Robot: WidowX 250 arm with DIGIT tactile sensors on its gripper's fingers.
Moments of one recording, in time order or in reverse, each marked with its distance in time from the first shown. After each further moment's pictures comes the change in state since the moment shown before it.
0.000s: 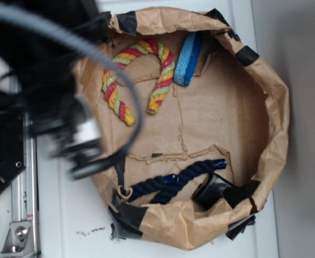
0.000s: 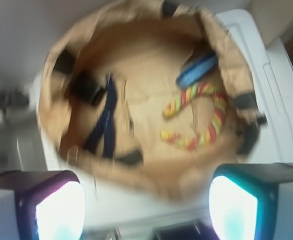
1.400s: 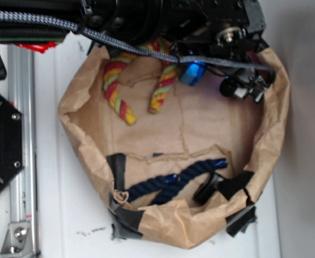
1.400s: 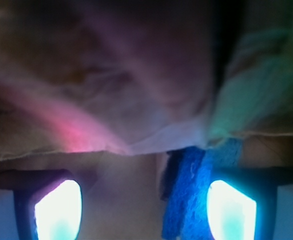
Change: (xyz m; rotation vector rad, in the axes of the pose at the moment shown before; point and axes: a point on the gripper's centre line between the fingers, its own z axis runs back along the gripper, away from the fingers) arm 0.110 0.055 -0.179 0.193 -0.167 0.543
